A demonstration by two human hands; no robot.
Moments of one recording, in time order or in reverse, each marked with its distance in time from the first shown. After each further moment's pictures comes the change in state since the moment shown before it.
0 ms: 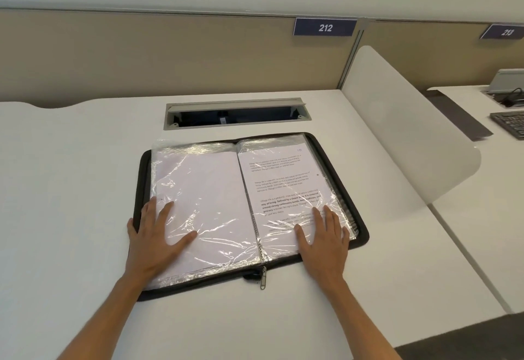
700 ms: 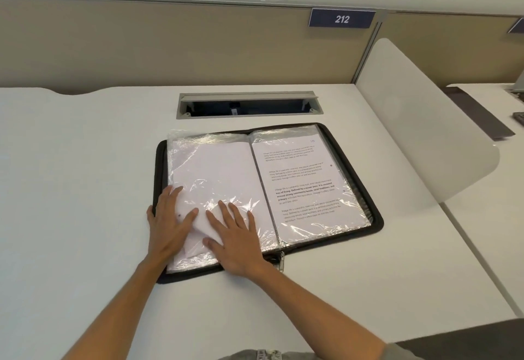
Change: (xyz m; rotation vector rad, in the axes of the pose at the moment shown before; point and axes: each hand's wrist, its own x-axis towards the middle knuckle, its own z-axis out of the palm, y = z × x) left_hand 0.000 0.010 0.010 -0.356 0.132 -0.062; right_hand -0.045 -0.152 0.018 0.125 -0.555 -0.603
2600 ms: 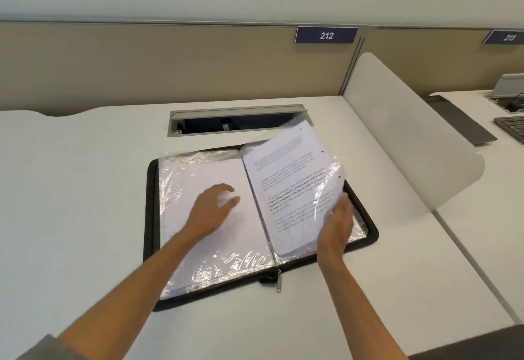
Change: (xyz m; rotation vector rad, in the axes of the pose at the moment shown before) left_hand 0.058 0.097 0.031 -0.123 -0.339 0.081; right_hand -0.035 0.094 -0.110 1.279 1.065 0.673
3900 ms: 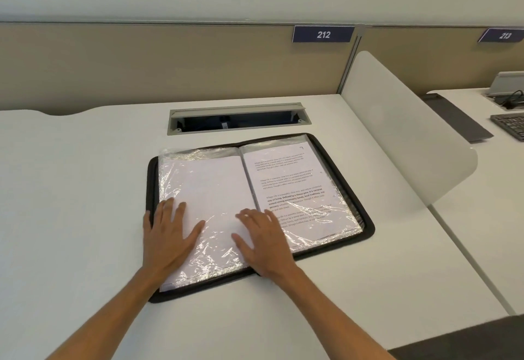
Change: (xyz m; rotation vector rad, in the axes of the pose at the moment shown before) left_hand -0.062 -0.077 -0.016 0.754 0.263 -0.028; right_hand -0.049 0.071 0.030 -0.967 -0.722 -1.005
